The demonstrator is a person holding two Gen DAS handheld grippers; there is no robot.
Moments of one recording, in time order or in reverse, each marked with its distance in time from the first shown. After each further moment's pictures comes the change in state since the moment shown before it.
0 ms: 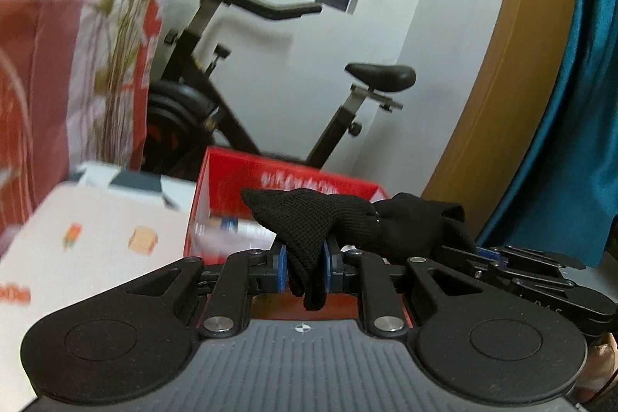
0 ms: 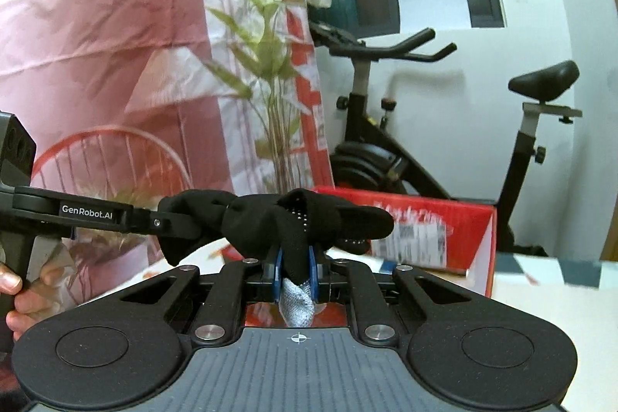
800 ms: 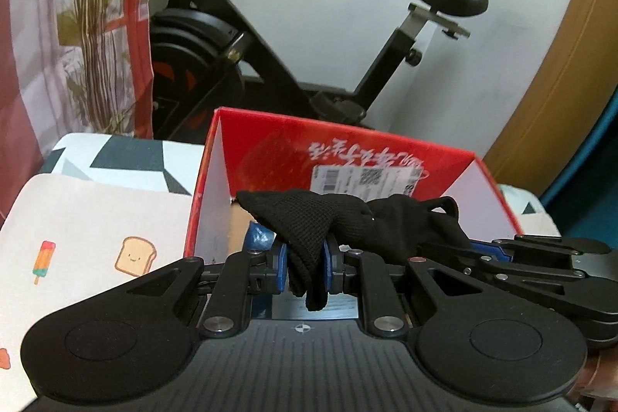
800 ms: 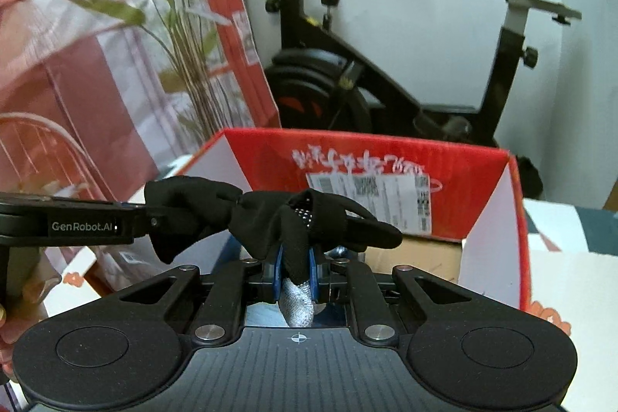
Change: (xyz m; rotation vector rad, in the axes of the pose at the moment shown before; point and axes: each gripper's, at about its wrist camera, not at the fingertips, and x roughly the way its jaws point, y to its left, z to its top) left arm 0.162 0.044 0.042 0.000 0.278 0.105; right arm 0.176 -0.078 0.010 0.161 0.327 -0.123
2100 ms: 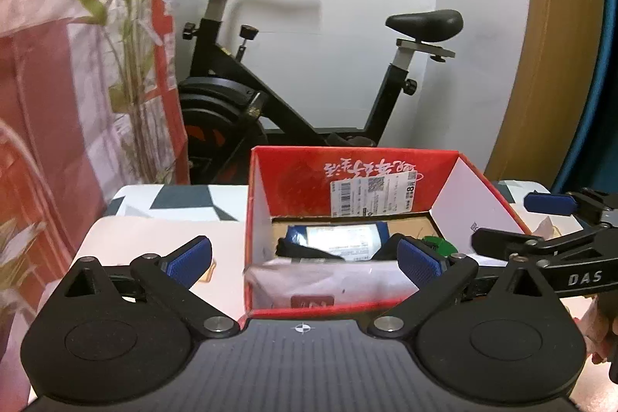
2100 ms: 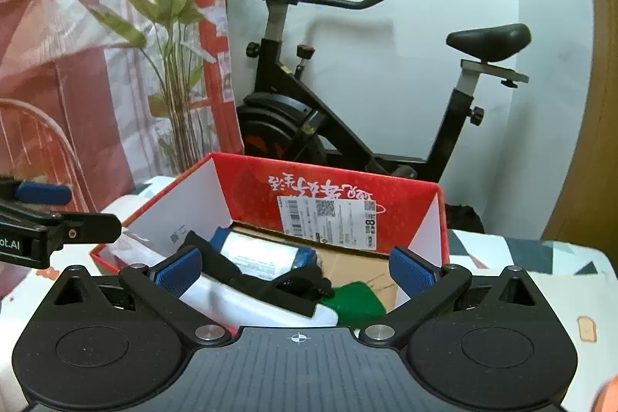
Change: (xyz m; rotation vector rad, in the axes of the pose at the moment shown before) left arm -0.086 -0.019 -0.042 0.147 -0.172 0.113; right arm -0.082 0.033 -0.032 -0.081 -0.176 -0.167
